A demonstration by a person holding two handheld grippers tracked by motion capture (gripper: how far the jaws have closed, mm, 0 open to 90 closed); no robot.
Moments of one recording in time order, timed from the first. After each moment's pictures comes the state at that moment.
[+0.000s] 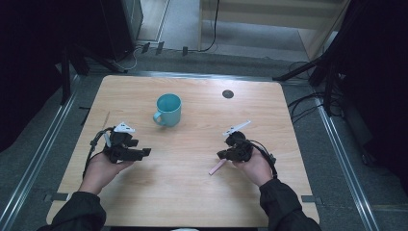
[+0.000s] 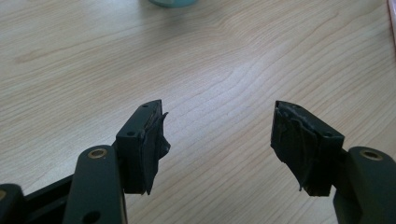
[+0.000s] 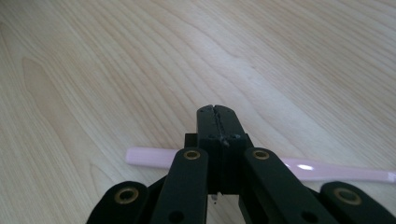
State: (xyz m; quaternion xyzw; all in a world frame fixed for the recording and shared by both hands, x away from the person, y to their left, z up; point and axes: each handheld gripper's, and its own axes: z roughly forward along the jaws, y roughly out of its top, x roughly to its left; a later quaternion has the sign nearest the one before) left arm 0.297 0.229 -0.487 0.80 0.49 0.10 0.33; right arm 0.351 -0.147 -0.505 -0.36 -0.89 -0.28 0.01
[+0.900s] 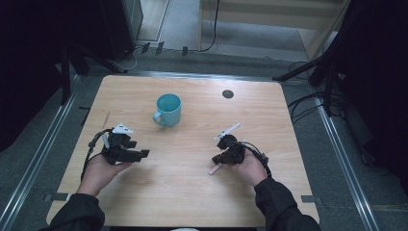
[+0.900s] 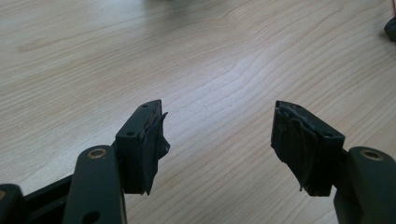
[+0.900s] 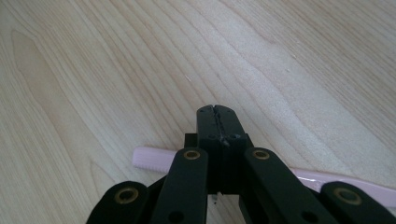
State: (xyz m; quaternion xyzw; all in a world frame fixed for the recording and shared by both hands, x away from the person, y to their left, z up) left arm 0.295 0.232 -0.489 0.80 0.49 0.10 0.32; right arm 0.351 -0.128 -0.519 -0.33 -0.91 -0.24 0.03
